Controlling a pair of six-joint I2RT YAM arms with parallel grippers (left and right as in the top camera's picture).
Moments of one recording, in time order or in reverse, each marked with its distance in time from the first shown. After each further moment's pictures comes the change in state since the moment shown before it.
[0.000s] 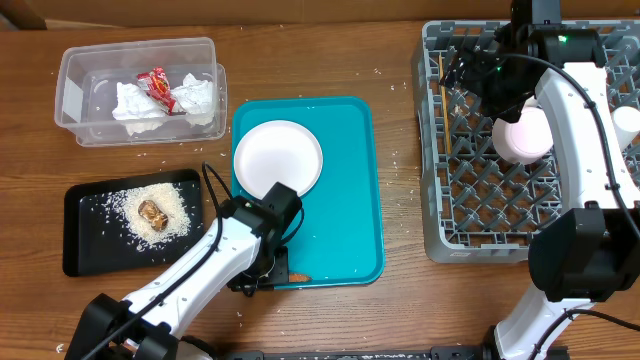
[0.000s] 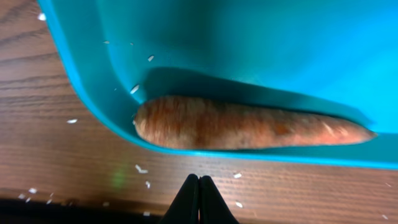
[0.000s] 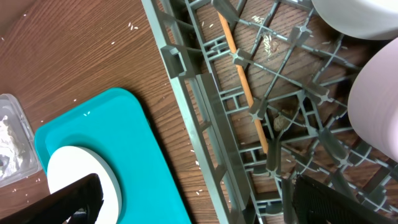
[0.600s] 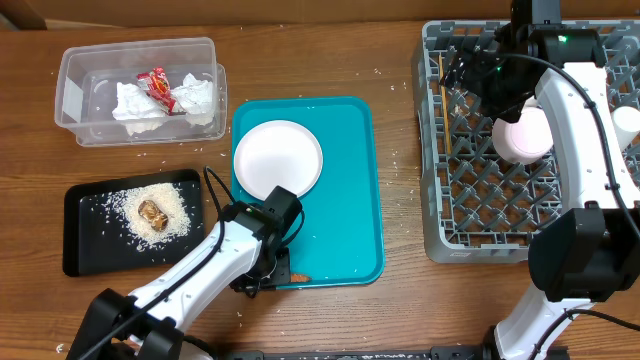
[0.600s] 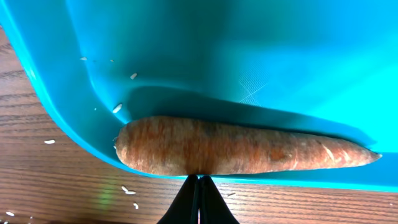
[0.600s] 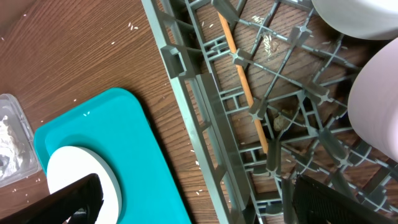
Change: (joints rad) left arm 0.000 0.015 -0.045 0.090 0.010 -0.002; right arm 0.000 0.000 0.000 0.000 0.000 0.000
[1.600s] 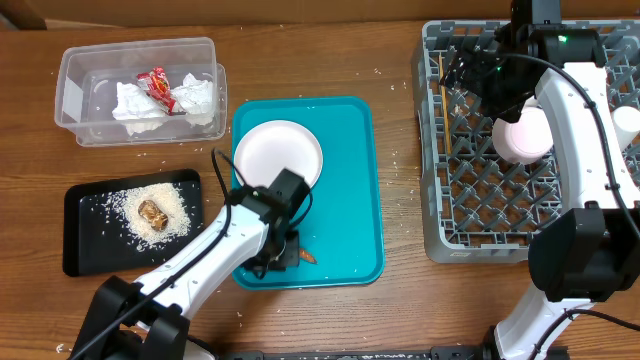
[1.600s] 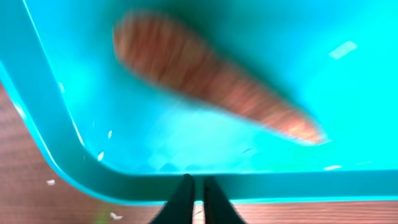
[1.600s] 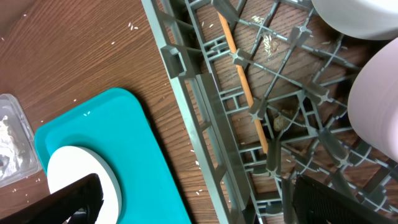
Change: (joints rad) left arm 0.000 0.059 0.151 0.006 -0.003 0.060; right arm 0.000 0.000 0.000 -0.001 0.000 0.000
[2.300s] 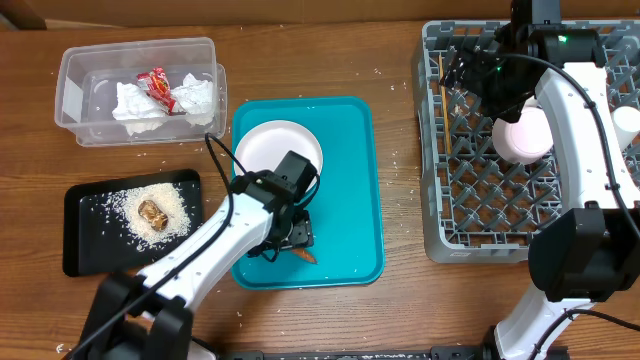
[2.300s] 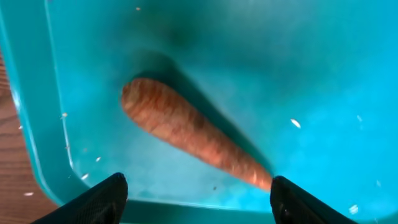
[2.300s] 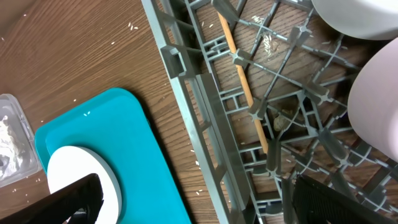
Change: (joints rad) left arm 0.000 0.042 0.065 0.055 -0.042 -0.179; right arm 0.000 0.000 0.000 0.000 0.000 0.000
